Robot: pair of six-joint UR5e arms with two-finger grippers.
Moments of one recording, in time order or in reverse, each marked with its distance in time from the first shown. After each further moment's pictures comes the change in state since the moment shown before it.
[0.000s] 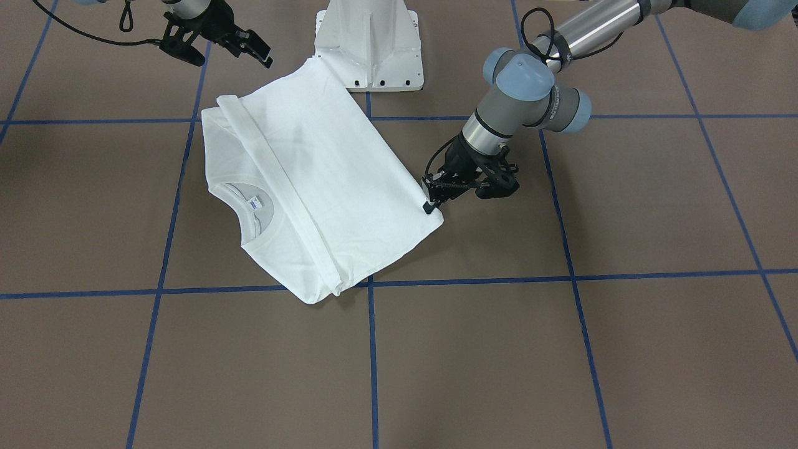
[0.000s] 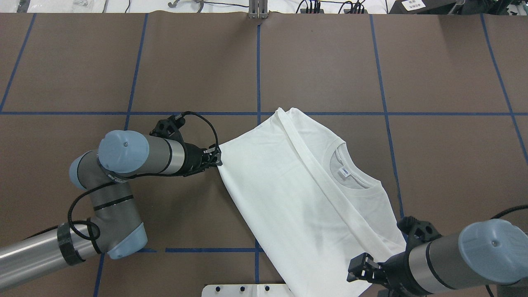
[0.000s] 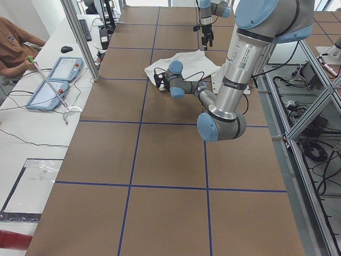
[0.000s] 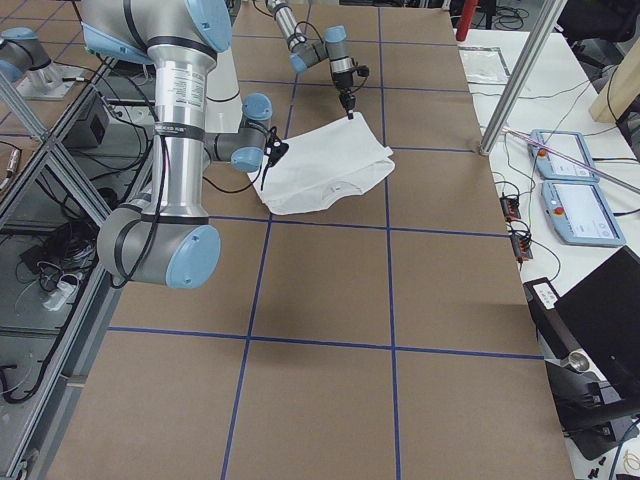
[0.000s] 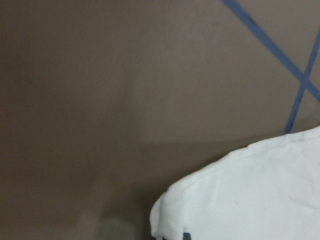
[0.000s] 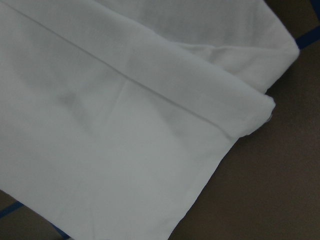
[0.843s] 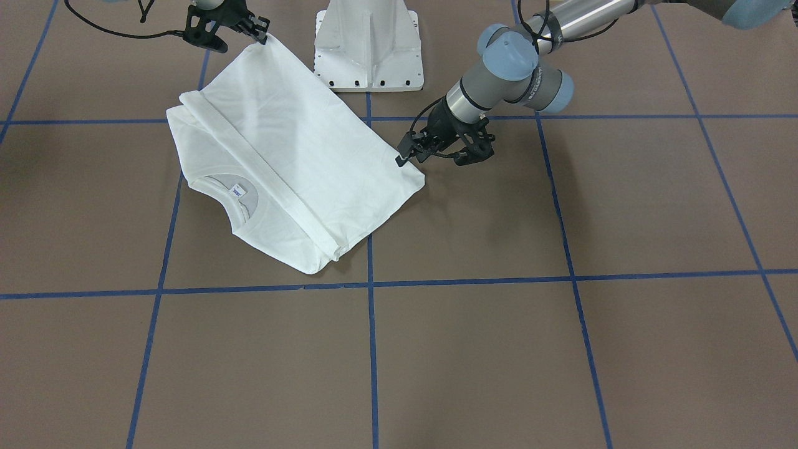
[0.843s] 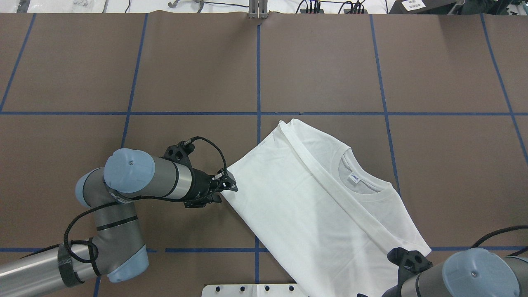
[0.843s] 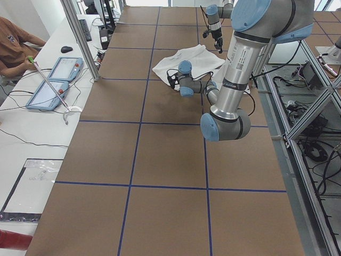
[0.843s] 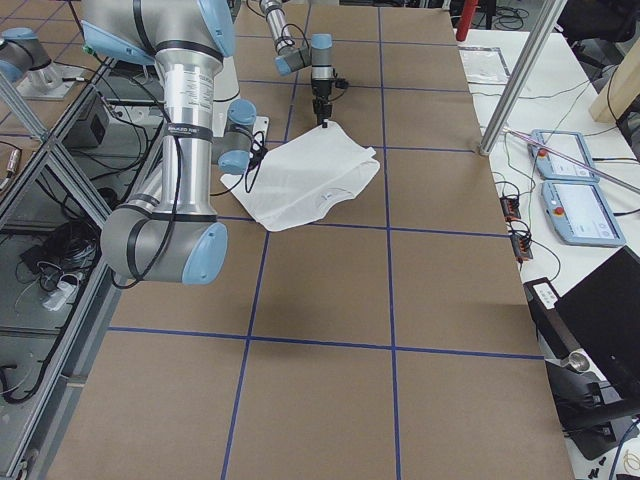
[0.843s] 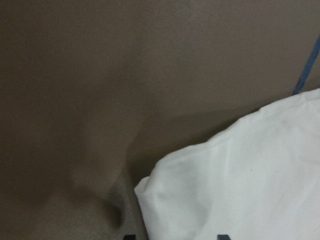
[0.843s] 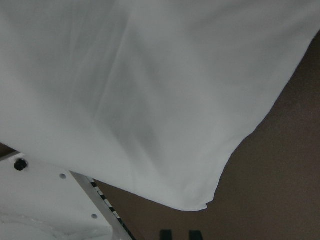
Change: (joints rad) left arm 0.149 0.041 -0.072 0.004 -0.106 -0.197; right arm -0.212 -0.022 -0.010 0.001 0.005 -0.026
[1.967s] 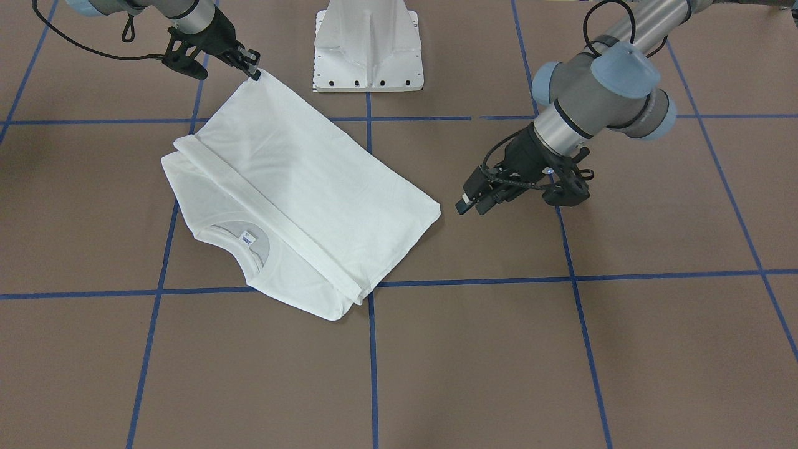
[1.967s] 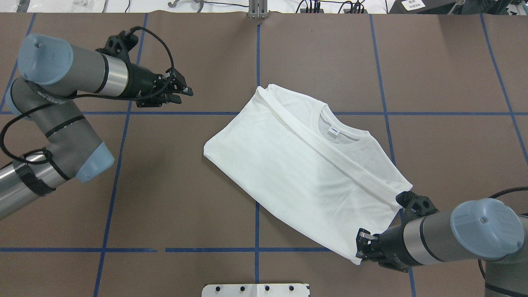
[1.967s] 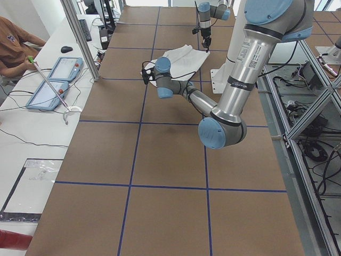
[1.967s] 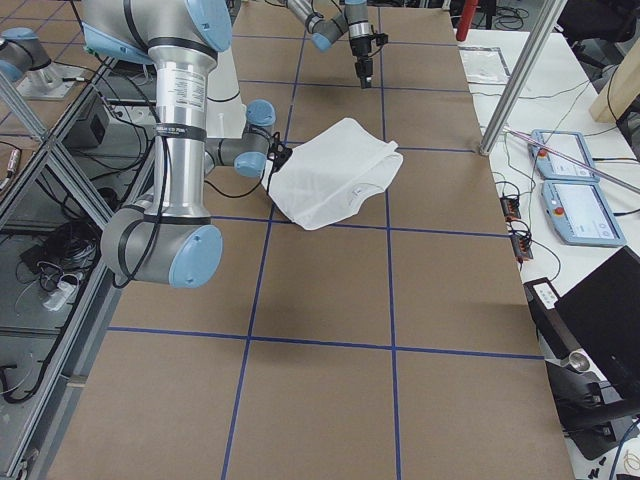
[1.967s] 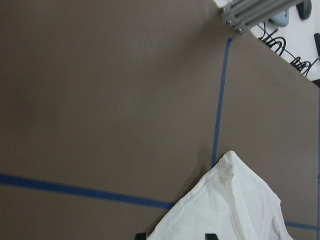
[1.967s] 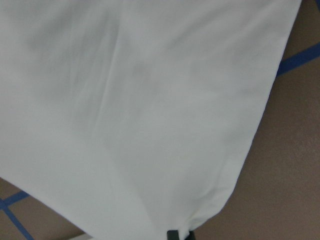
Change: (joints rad) left arm -0.275 0.068 -0.063 -0.088 -0.172 0.161; right arm 0.143 0.019 -0.029 -0.001 -0.008 -0.022
